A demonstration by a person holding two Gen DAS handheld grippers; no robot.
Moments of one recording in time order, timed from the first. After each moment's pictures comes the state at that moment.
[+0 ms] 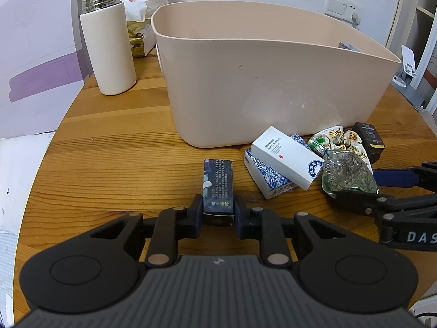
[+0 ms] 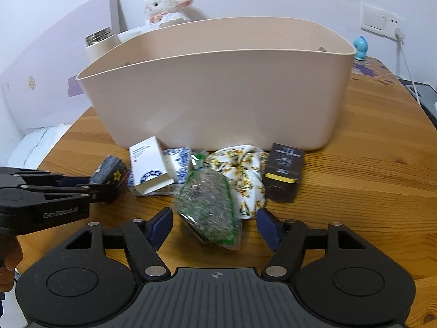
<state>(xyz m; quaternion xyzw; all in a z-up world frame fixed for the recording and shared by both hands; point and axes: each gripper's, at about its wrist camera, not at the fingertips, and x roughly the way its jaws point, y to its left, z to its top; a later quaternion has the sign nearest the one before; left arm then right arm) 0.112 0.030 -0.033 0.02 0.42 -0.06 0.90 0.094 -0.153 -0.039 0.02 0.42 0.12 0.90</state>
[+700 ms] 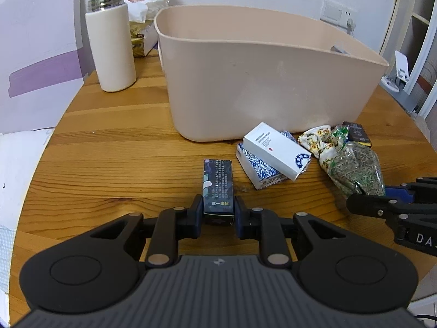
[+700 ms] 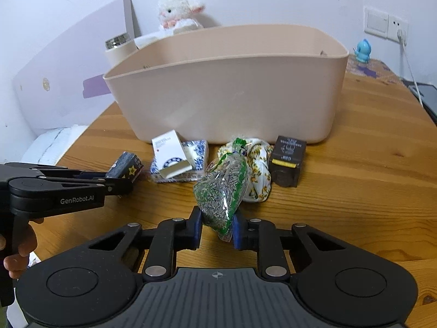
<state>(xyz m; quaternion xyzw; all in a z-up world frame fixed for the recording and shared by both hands) 0.091 0.034 -0.029 0.01 0.41 -0.07 0.91 0.066 -0.157 -0.020 0.03 0.40 0.15 0.90</state>
